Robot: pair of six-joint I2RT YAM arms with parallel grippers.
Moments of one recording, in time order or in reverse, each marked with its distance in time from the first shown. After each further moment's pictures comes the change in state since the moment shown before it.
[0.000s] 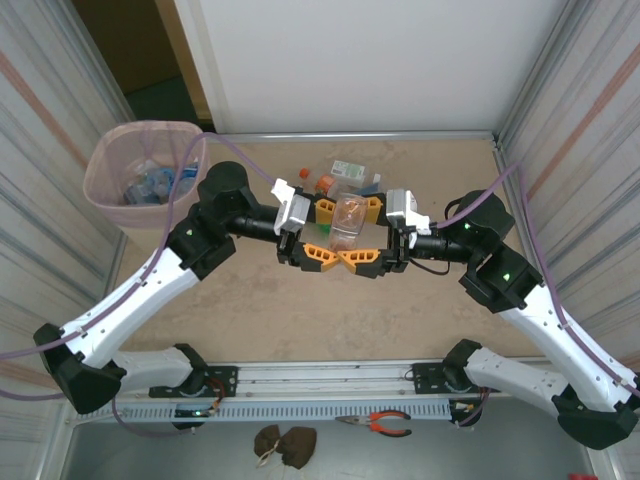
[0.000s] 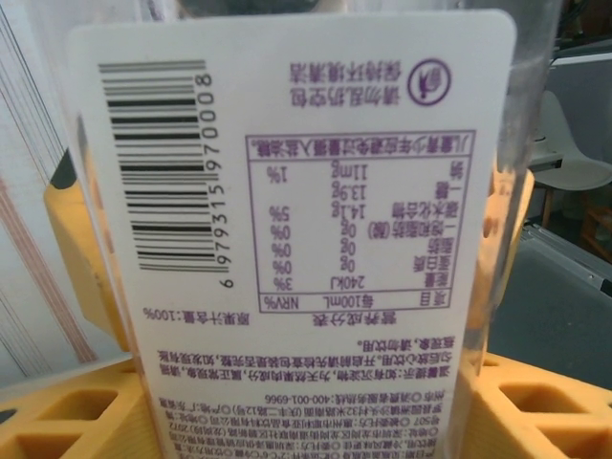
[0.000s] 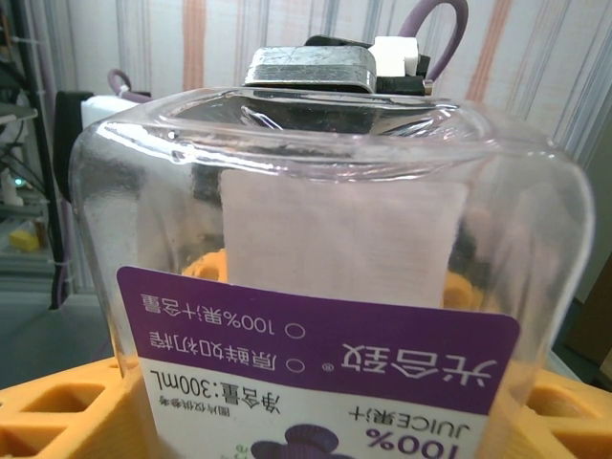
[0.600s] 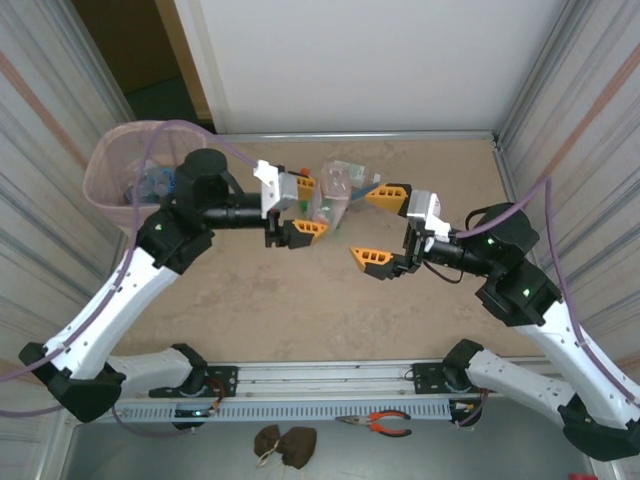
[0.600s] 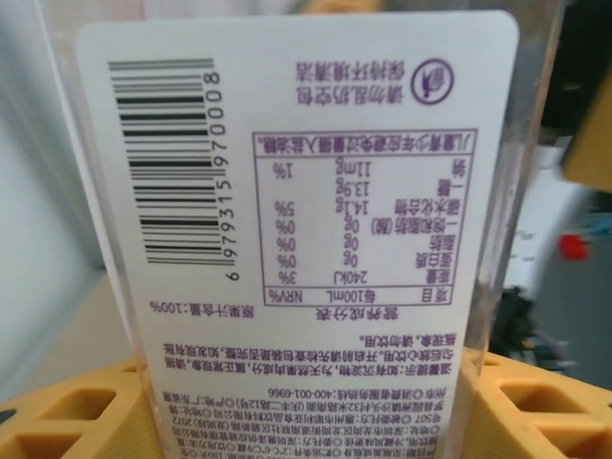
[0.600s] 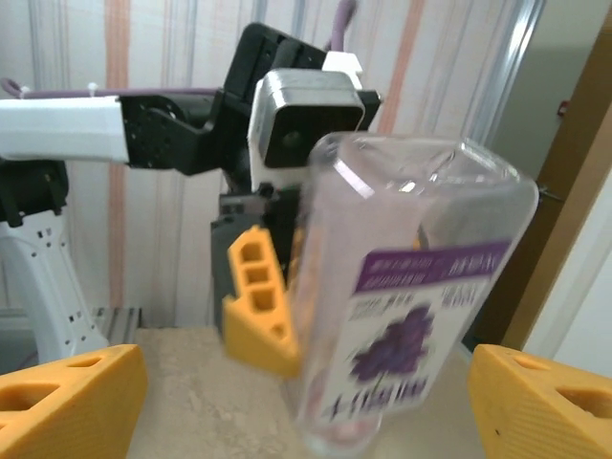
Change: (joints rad) left arm 0.112 -0.039 0.153 -0.352 -0.293 0.118; right arm 0.000 -0.104 -0.023 -0.026 0.184 -0.026
